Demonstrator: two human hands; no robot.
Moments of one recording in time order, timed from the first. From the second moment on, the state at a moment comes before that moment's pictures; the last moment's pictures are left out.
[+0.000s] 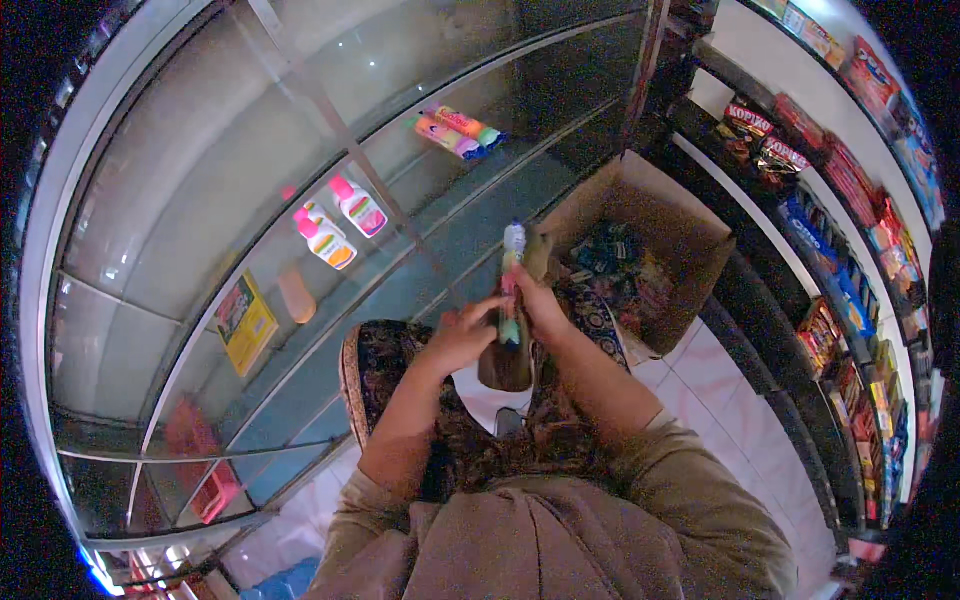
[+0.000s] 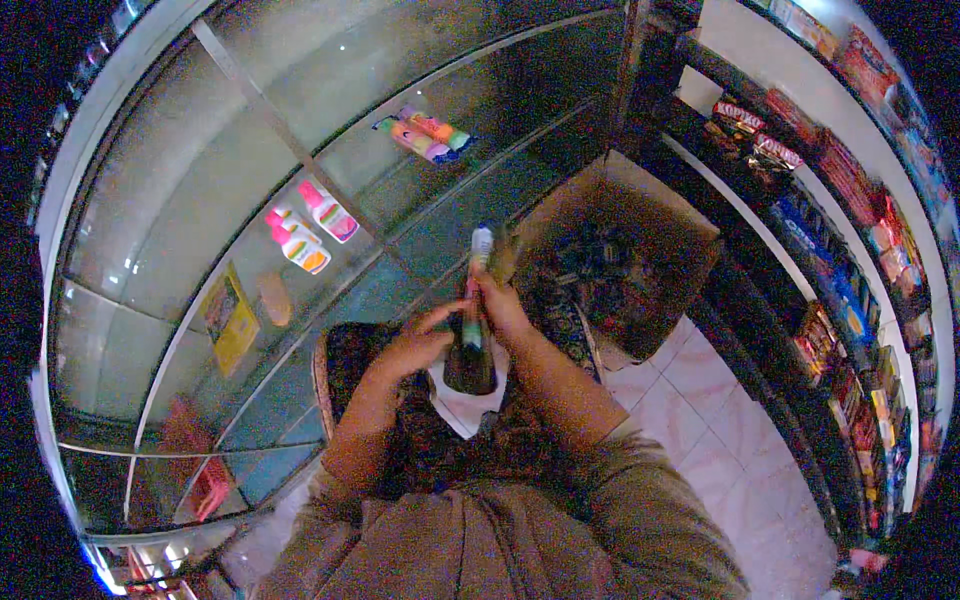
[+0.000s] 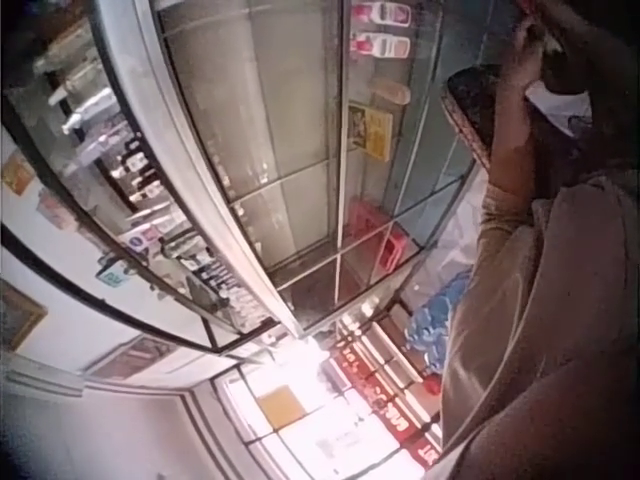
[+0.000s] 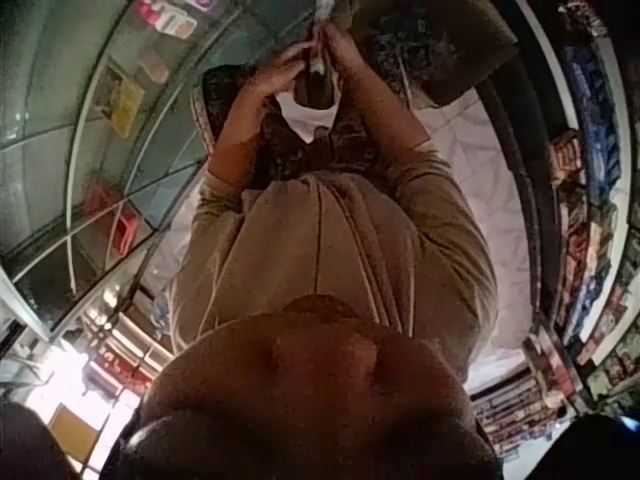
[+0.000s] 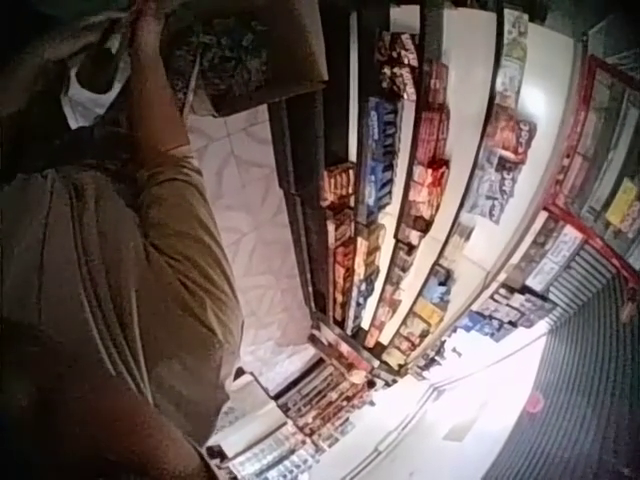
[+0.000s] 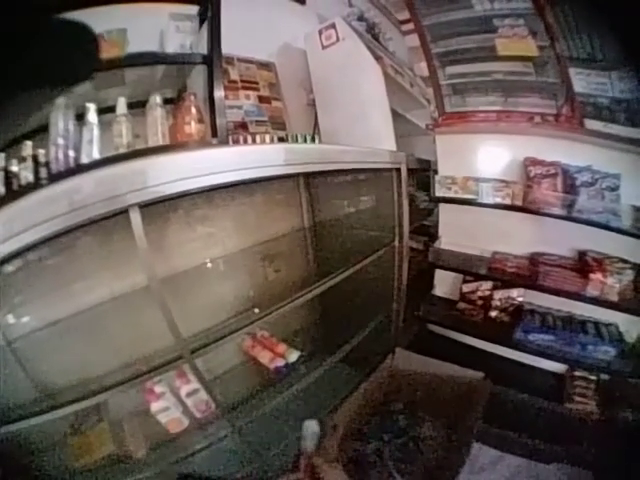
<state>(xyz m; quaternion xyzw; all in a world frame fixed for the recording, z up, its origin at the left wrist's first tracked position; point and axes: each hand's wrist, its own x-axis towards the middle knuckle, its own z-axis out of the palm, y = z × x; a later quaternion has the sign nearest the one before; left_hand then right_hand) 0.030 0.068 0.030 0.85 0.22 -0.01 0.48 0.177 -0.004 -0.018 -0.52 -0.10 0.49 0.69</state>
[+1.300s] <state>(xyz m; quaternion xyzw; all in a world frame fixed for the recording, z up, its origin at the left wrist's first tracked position) 0.033 0.081 0.059 0.58 0.20 0.48 0.62 0.186 -0.003 0.018 -0.72 -0.15 0.49 0.46</state>
